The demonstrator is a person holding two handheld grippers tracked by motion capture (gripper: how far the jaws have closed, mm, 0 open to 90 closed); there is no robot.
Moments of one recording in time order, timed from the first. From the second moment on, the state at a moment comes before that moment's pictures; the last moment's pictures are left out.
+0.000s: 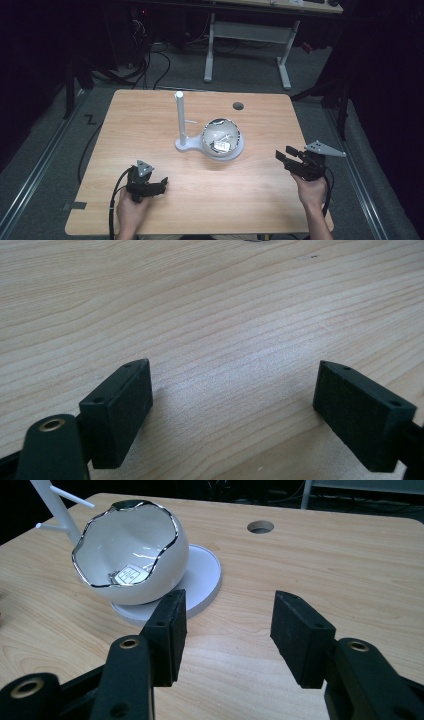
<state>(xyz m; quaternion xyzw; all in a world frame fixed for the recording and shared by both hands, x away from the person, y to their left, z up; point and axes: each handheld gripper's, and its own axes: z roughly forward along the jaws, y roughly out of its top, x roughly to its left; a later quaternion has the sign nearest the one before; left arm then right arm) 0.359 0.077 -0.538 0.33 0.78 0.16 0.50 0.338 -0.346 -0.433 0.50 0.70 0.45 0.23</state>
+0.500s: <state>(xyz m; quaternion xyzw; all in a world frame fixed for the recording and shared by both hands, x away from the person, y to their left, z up) 0.359 0.077 -0.538 0.33 0.78 0.16 0.50 0.320 -0.346 -0.444 0.50 0.71 0.44 0.23</state>
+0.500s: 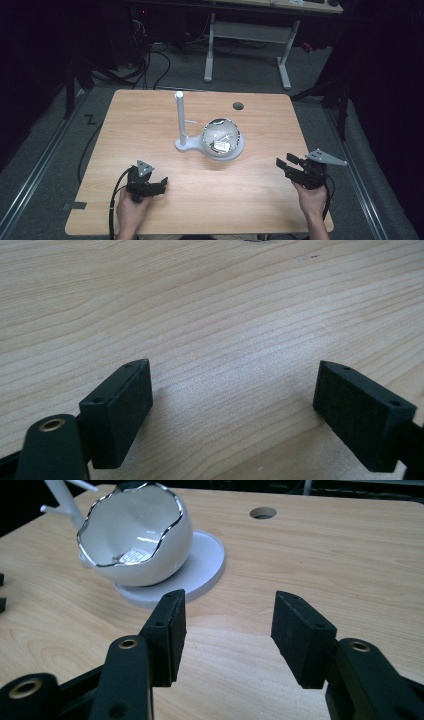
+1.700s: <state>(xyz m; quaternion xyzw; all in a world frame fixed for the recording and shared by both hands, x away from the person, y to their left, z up) 0.359 0.077 -0.538 0.33 0.78 0.16 0.50 0.310 -0.319 -0.478 0.49 0.72 0.45 0.18</state>
